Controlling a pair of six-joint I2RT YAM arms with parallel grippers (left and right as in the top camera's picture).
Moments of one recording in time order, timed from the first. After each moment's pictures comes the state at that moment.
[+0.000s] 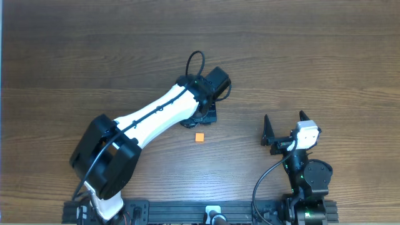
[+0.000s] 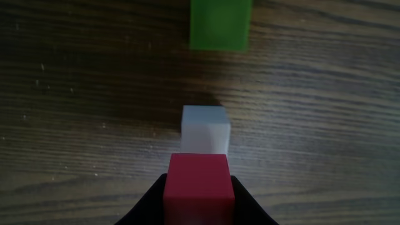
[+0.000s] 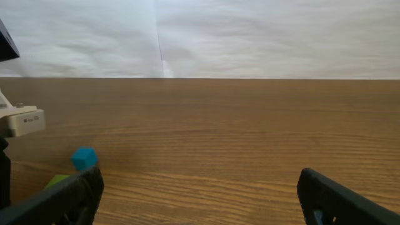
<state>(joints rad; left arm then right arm) -0.75 1.92 1.38 -0.96 -0.03 -0.83 0.02 0.02 0.01 -0.06 -0.11 0.05</state>
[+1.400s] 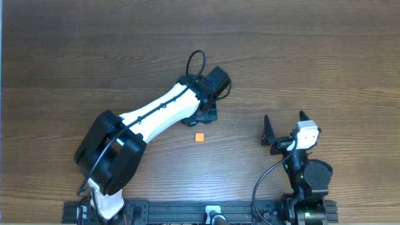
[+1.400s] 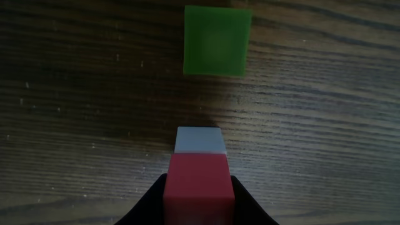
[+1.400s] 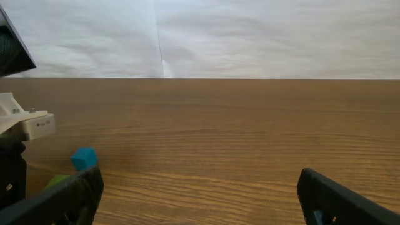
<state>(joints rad) -0.74 1.95 1.38 -0.91 -0.04 -0.83 0.02 0.02 0.01 -0.06 -0.11 0.05</state>
